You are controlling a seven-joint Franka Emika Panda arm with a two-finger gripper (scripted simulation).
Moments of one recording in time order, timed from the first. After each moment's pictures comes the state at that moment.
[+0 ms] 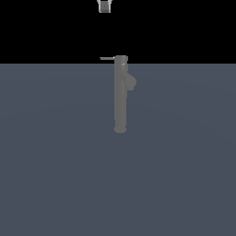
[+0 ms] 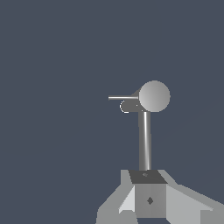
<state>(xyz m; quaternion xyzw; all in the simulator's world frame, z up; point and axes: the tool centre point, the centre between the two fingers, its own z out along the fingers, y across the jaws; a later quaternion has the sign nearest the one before) -0.017 0.033 0.414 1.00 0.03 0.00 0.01</state>
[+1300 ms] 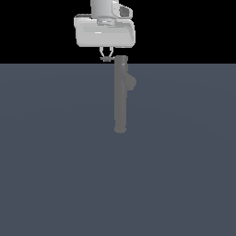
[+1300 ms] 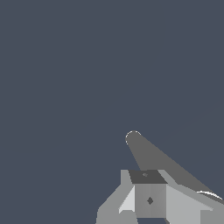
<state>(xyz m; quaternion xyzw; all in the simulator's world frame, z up) 0.092 0.041 0.301 1.00 0.04 0.00 0.00</state>
